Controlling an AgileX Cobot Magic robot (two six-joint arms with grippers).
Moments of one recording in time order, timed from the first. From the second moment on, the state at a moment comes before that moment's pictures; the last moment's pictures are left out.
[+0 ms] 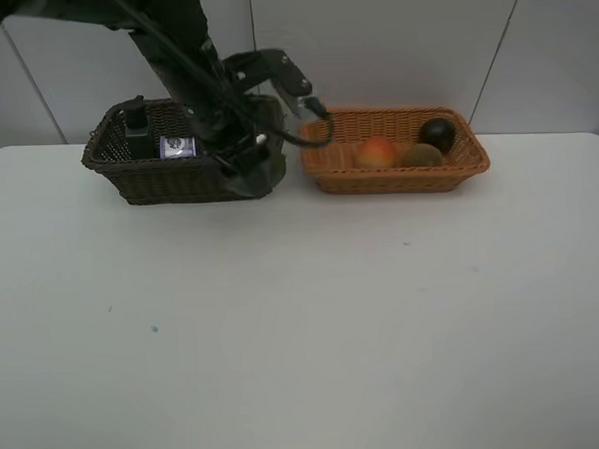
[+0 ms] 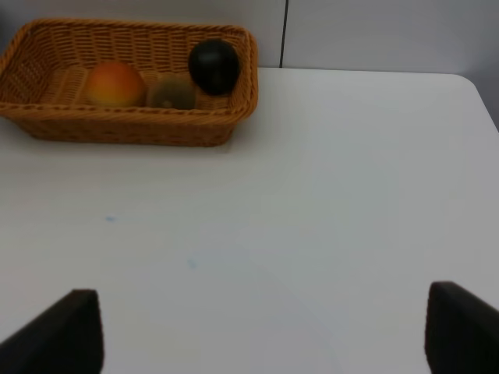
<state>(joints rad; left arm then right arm) -0.55 1.97 -1.53 -0.14 0.78 0.70 -0.08 0.00 -0.52 0.00 1.06 -0.08</state>
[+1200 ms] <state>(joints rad) -0.55 2.52 -2.31 -0.30 0.79 0.62 -0.08 0.00 -0.52 0.00 1.06 -0.08</state>
